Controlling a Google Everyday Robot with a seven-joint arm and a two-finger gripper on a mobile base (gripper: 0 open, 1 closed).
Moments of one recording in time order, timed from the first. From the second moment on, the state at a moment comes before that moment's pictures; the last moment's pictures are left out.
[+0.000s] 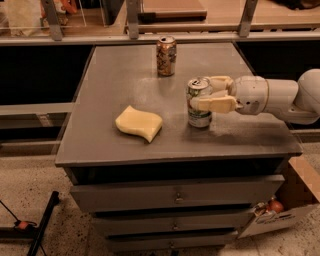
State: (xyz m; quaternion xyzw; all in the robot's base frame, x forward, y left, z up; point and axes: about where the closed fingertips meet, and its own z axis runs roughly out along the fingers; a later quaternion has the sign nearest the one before) arm 0.575 -0.114 0.896 -0.47 0.55 0.44 0.54
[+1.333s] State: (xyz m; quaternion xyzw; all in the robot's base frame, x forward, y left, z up) arm 0.576 -0.100 0.925 -0.55 0.62 0.30 0.48
